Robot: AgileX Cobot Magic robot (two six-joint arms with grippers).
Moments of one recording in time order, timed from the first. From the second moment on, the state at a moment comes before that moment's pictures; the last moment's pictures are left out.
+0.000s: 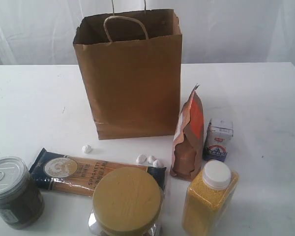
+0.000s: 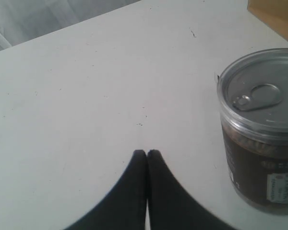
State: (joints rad) left arm -0.04 0.06 0.03 0.02 0.34 0.26; right arm -0.09 0.01 0.00 0.42 -0.27 0.27
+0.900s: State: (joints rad) left arm -0.04 0.06 0.03 -0.07 0.32 0.19; right arm -0.09 0.00 0.00 0.06 0.23 0.56
